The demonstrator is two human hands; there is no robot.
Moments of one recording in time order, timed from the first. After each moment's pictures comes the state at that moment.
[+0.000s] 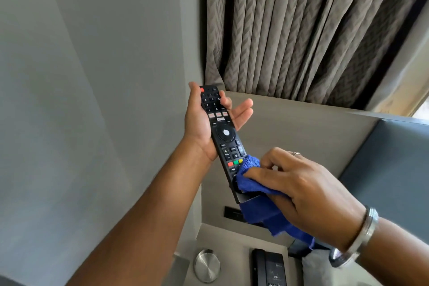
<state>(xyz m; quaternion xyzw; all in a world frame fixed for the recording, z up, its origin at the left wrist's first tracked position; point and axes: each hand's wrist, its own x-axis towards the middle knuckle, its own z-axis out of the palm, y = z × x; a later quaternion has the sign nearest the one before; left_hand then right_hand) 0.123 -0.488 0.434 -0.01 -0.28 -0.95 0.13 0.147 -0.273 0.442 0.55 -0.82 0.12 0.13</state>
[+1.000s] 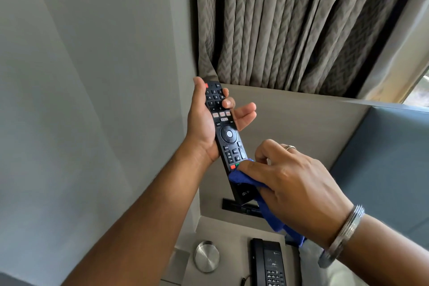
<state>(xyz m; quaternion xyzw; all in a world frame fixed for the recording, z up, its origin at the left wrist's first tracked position) 0.132 -0.467 0.423 -0.01 -0.35 -0.93 0.14 0.163 -0.278 0.431 0.49 -0.85 0.08 0.19</state>
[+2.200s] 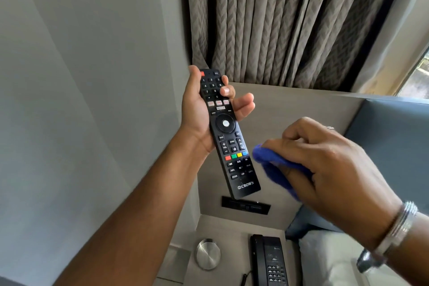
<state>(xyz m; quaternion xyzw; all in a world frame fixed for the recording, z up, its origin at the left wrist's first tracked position) 0.139 -0.460 0.449 -0.01 -0.35 -0.93 0.10 0.167 -0.245 0.458 0.46 -0.84 0.18 0.22</state>
